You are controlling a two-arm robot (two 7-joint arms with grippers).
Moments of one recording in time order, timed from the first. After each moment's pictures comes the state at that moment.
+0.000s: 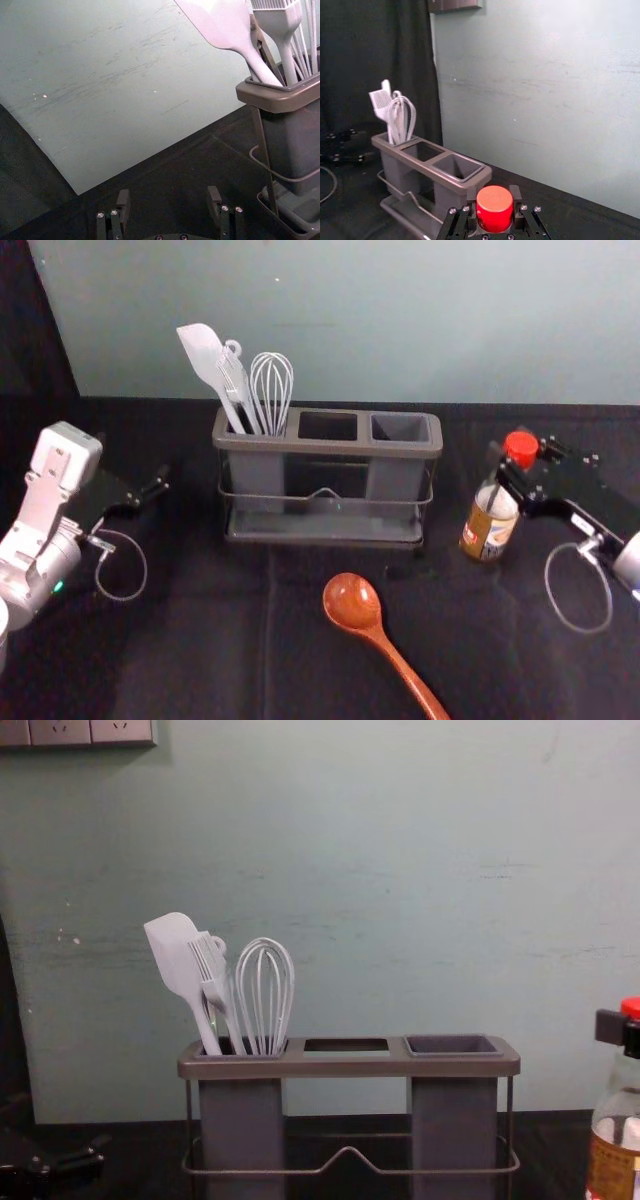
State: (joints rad) left arm -0.20 0.60 0.45 -1.41 -0.25 -0.12 0.03; right arm 0.00 0.54 -0.14 -1.75 0.45 0.02 0.37
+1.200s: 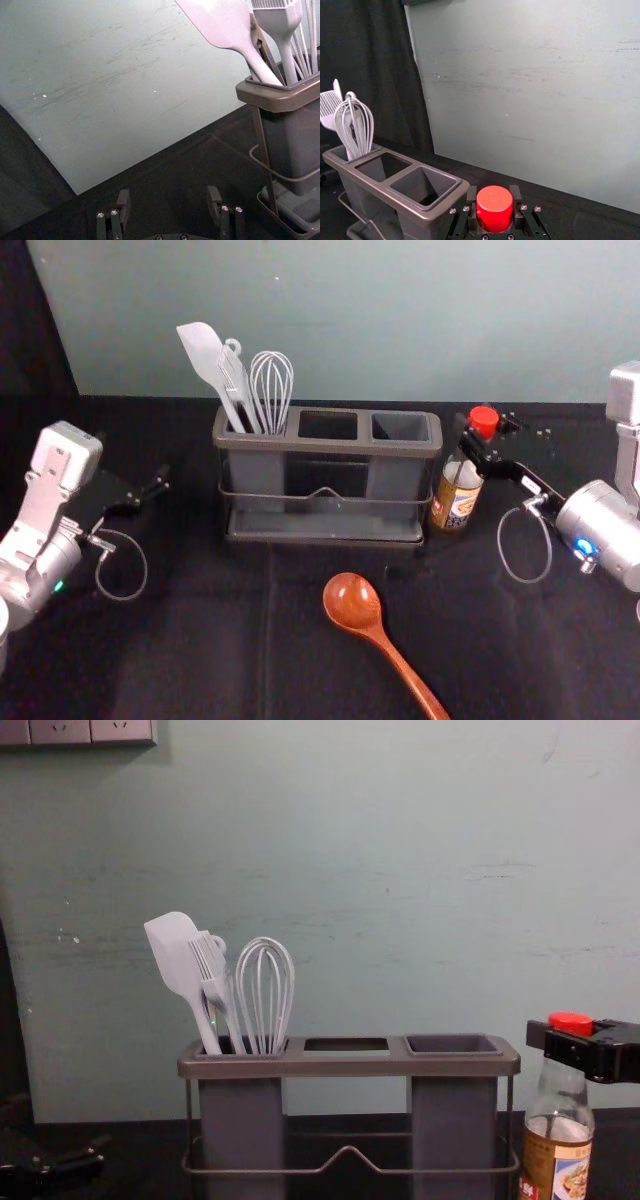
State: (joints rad) left arm -0.20 0.60 0.45 -1.41 -0.25 -0.12 0.03; right arm 0.22 0.40 -0.23 -1.48 0.42 0.03 0.36
